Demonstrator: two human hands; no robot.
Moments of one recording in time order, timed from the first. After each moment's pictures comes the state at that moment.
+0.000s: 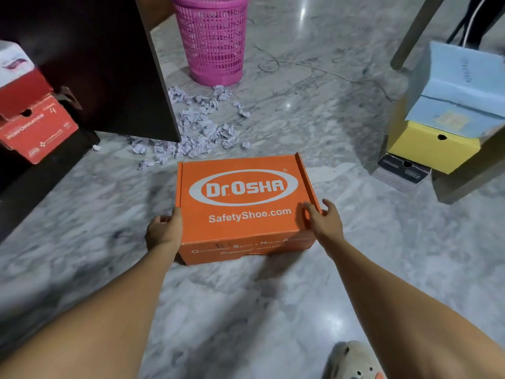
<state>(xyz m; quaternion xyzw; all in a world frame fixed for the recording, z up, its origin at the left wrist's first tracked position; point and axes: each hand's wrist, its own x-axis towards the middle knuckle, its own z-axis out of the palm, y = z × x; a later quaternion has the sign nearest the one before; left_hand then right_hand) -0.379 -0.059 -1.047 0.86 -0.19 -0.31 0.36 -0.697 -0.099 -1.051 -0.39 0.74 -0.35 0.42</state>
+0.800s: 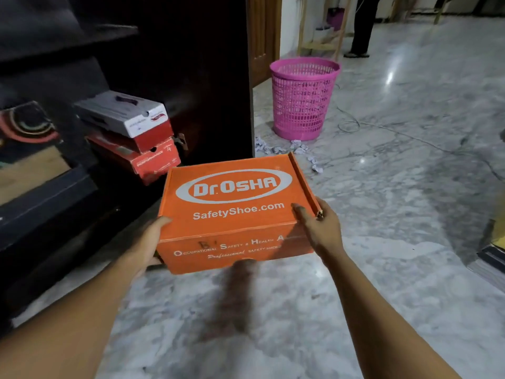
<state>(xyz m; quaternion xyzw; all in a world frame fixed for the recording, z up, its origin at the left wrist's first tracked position) -0.260 -0.017 -0.947 0.76 -0.15 -0.38 0.51 -0.555 -0.158 -0.961 -0.57 0.52 -0.42 0.48</state>
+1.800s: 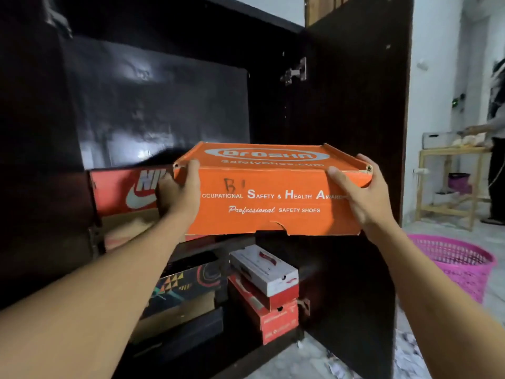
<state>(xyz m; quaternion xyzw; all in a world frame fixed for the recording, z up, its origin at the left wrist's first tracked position) -0.133 0.038 -0.528 0.63 -0.18 0.22 0.73 -0.330 -0.178 -0.554 -0.68 0.16 -0.57 0.44</state>
